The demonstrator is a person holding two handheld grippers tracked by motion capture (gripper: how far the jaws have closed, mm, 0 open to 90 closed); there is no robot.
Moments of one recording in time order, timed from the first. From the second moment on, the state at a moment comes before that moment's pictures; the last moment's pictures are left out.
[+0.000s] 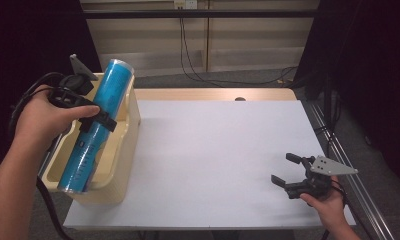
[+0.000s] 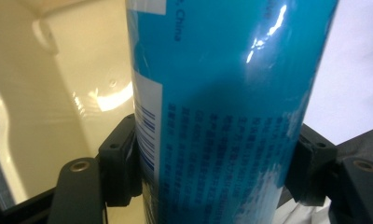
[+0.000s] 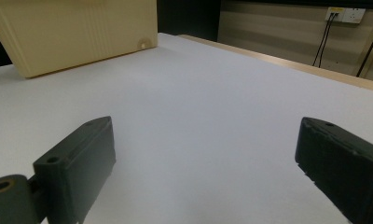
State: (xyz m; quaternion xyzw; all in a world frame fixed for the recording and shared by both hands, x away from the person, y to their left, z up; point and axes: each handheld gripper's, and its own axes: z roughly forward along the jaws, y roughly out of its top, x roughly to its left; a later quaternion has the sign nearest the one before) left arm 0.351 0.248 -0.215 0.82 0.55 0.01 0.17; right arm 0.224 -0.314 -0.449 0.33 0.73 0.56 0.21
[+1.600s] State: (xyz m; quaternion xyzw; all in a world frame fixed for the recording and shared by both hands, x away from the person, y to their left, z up) left arm 0.376 0.275 -0.279 0.76 0.64 0.01 0.11; right arm 0.225 -0.313 -0.450 0.33 0.73 0.56 0.21
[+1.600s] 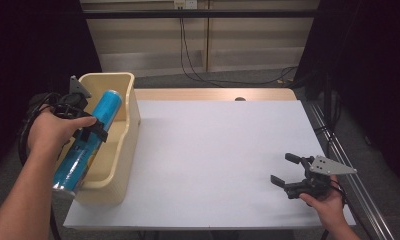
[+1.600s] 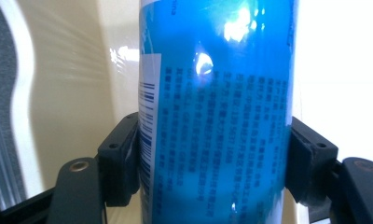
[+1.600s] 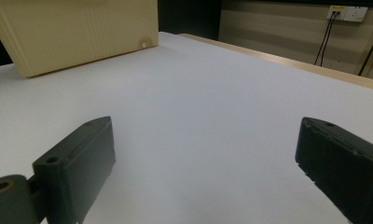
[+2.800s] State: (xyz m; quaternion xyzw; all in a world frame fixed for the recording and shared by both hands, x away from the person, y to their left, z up) left arm 0.380 0.181 -0.254 0.79 0.54 0.00 0.29; right arm 0.223 -0.312 -0.450 0.33 0.73 0.56 0.21
